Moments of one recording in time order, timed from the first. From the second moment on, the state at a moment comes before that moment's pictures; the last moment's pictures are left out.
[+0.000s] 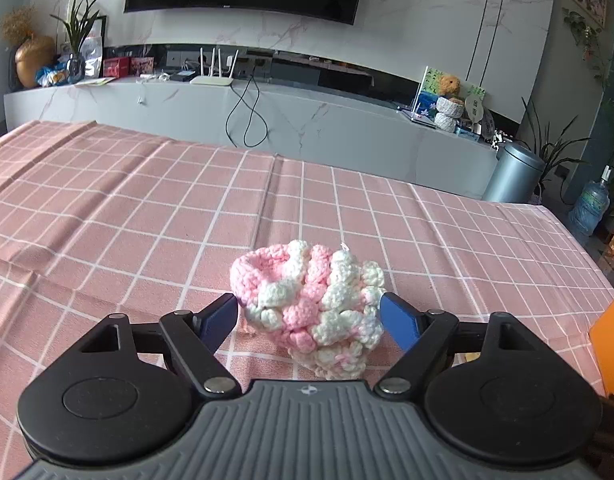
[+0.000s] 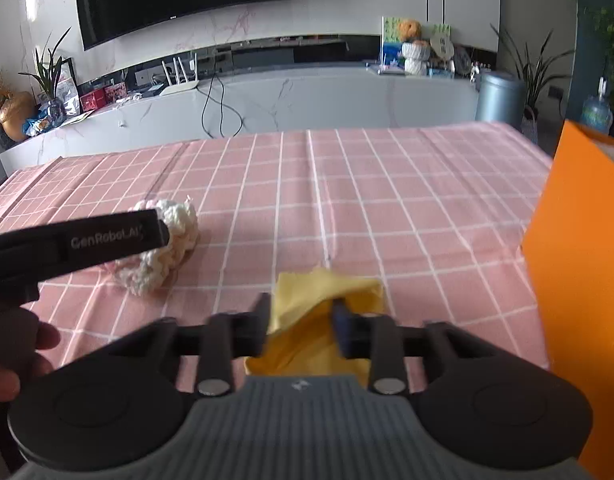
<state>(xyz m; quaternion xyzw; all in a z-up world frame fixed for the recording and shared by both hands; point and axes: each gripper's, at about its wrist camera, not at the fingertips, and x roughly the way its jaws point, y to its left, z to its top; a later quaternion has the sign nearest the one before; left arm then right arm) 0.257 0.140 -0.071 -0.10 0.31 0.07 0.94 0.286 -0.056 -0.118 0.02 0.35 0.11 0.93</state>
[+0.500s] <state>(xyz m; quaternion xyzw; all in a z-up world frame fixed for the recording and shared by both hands) 0.275 0.138 -0.085 -0.12 0.32 0.06 0.94 0.284 -0.057 -0.130 -0.01 0.35 0.10 0.93</state>
